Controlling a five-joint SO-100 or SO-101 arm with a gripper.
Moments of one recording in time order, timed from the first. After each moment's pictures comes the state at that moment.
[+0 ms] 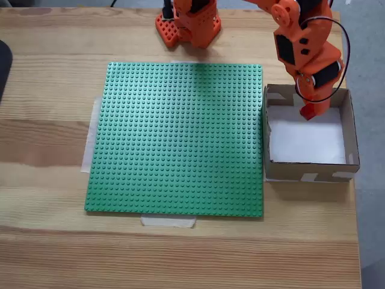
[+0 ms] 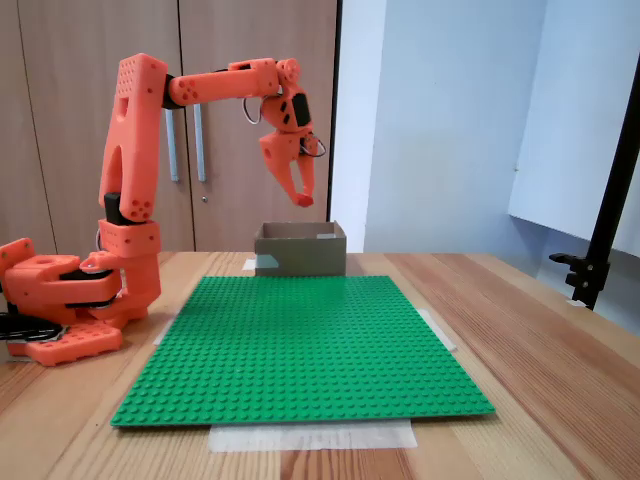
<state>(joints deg) -46.9 79.8 56.9 83.4 9.8</state>
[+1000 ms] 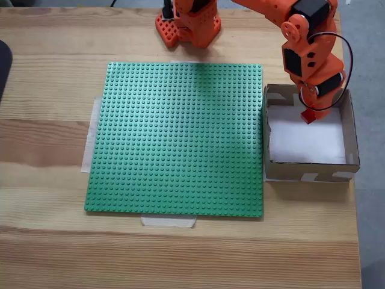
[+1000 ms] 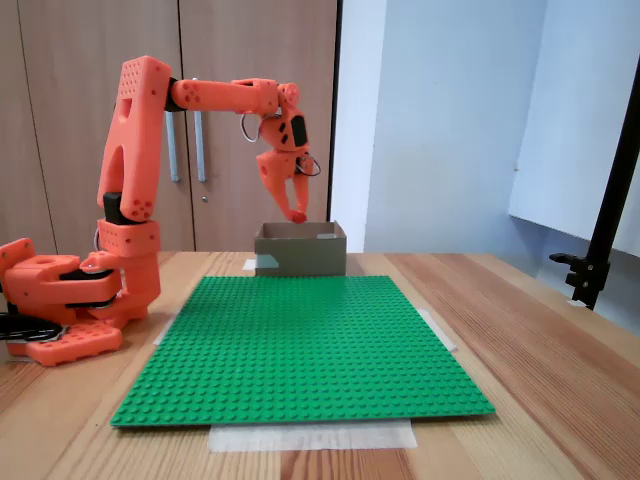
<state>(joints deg) -49.2 78.1 64.1 77.9 11.6</state>
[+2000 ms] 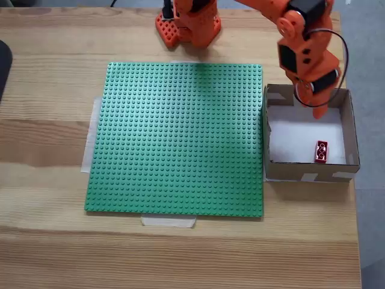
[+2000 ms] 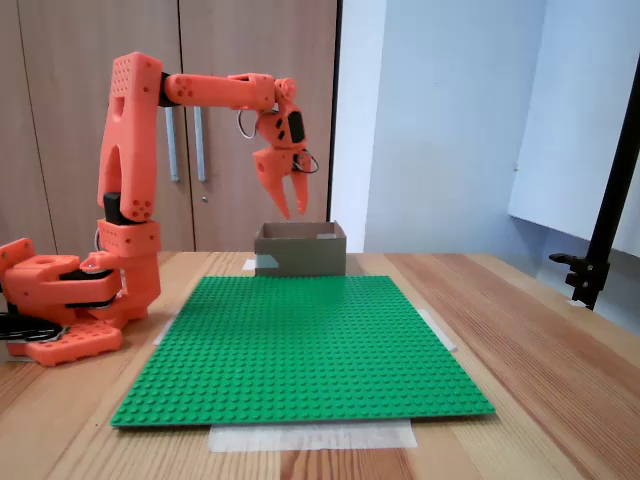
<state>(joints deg) -48.3 83.6 69.5 77.8 10.7</state>
